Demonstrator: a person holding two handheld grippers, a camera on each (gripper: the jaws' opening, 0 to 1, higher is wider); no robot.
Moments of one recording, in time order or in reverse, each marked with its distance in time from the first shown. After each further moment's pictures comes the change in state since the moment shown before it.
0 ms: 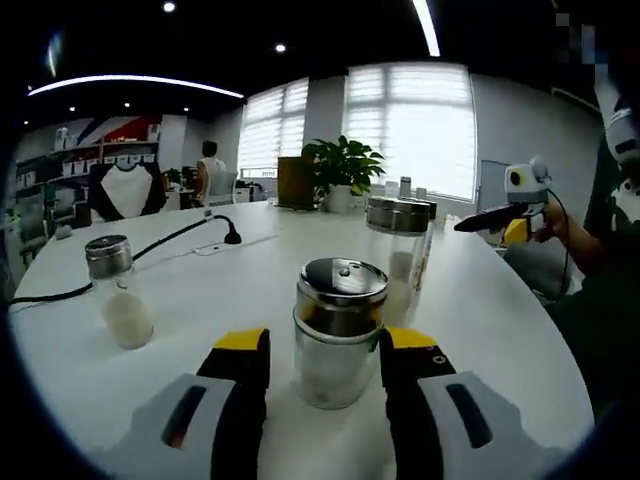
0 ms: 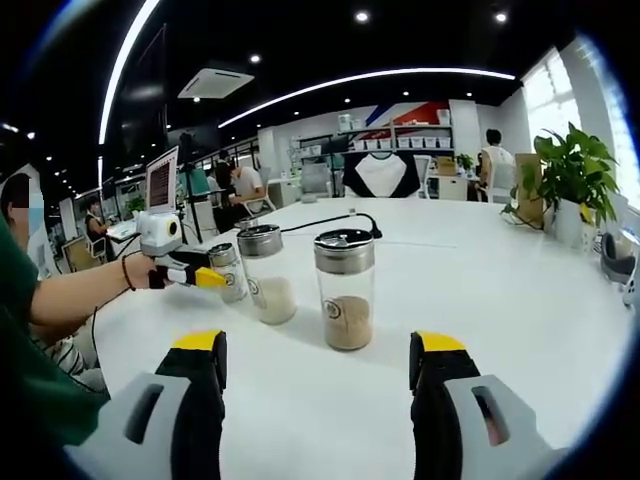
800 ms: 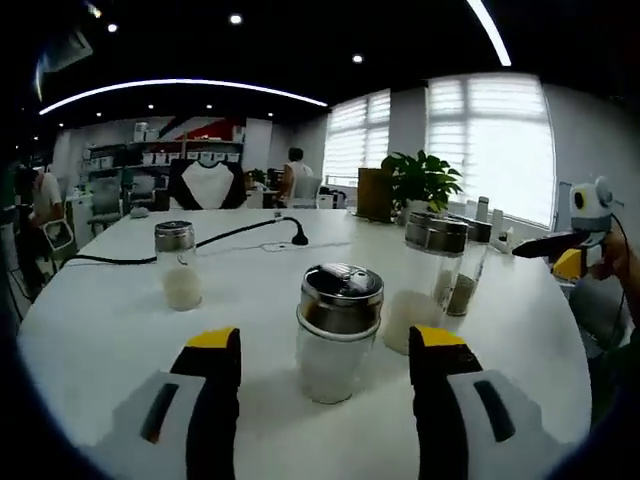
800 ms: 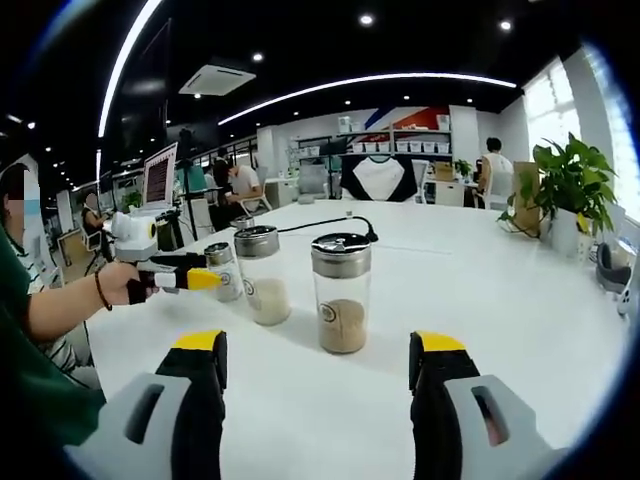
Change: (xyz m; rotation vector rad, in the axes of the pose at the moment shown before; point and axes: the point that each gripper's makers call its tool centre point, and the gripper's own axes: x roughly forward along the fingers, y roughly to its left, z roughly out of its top) left arm -0.013 -0.002 -0.002 -0.139 -0.047 0.420; right arm 0.001 -0.001 0.002 -0.032 -0.001 -0.018
